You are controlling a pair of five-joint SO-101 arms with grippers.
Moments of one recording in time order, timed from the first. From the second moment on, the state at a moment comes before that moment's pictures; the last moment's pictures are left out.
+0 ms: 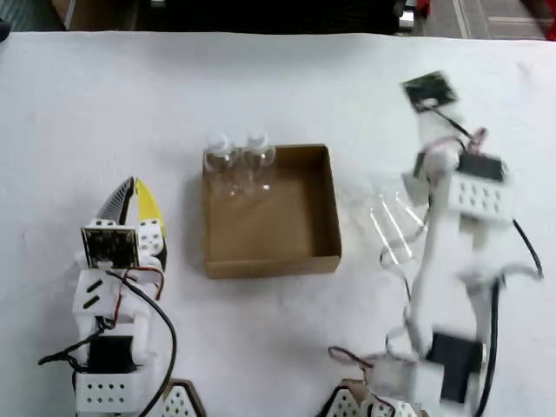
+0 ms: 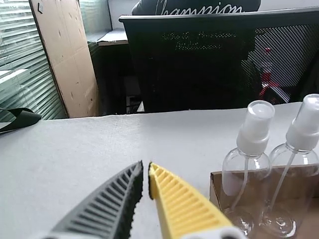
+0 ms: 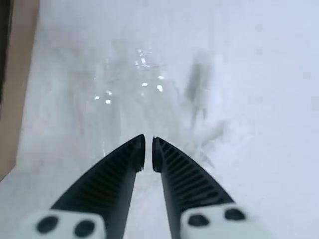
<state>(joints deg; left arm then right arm) -6.5 -103.0 97.1 23.7 -2.8 10.6 -4.6 9.1 71.6 36.4</state>
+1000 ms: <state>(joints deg) -6.5 -103.0 97.1 23.7 -2.8 4.6 51.4 -56.7 96.8 38.5</state>
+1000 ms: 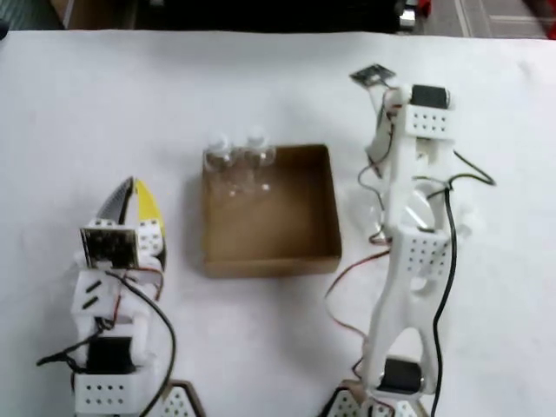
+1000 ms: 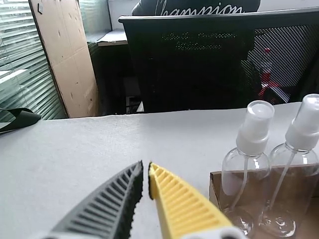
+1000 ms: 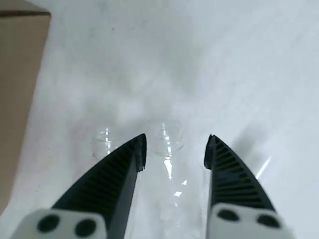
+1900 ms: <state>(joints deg) -6.5 -103.0 97.1 23.9 -2.8 4.7 50.3 -53.3 96.8 44.0</state>
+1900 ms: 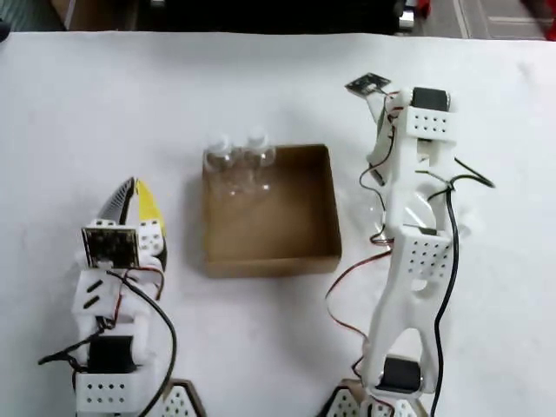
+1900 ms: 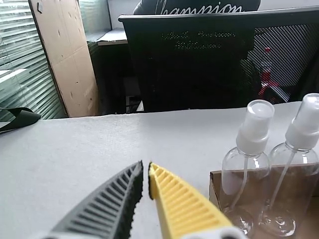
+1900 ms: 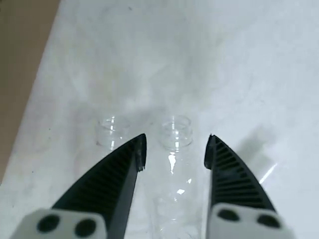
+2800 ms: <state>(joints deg) -6.5 -103.0 97.1 23.9 -2.9 4.5 54.1 -54.8 96.7 42.1</state>
